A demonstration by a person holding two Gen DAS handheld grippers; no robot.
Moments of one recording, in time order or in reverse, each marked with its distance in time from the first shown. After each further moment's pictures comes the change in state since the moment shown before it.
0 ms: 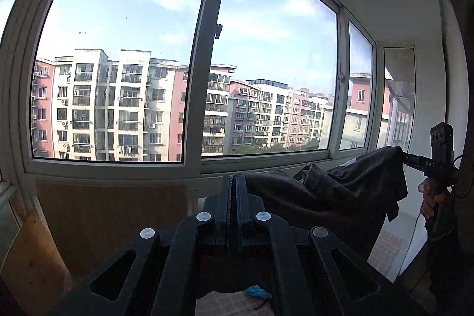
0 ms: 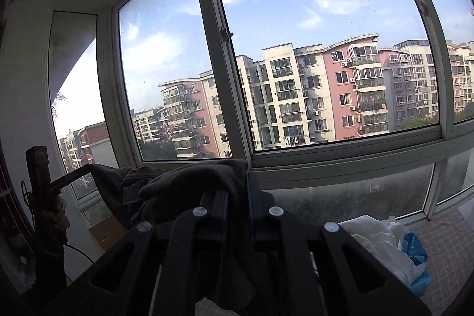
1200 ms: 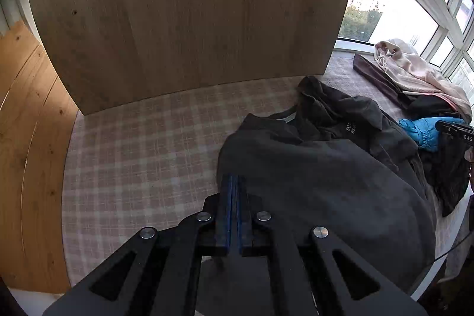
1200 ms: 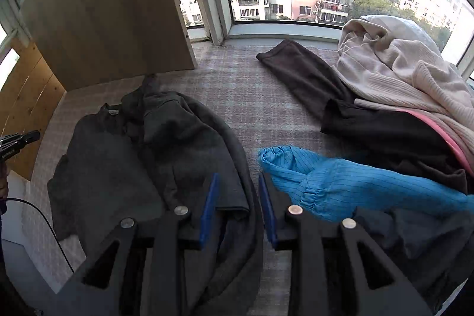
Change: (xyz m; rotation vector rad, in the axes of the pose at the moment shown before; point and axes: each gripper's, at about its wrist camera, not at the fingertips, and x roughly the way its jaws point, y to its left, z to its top) left arm 0.233 0.241 -0.397 -0.146 0.907 0.209; right arm 0.354 -0.064 -0.394 0.057 0.877 -0.279
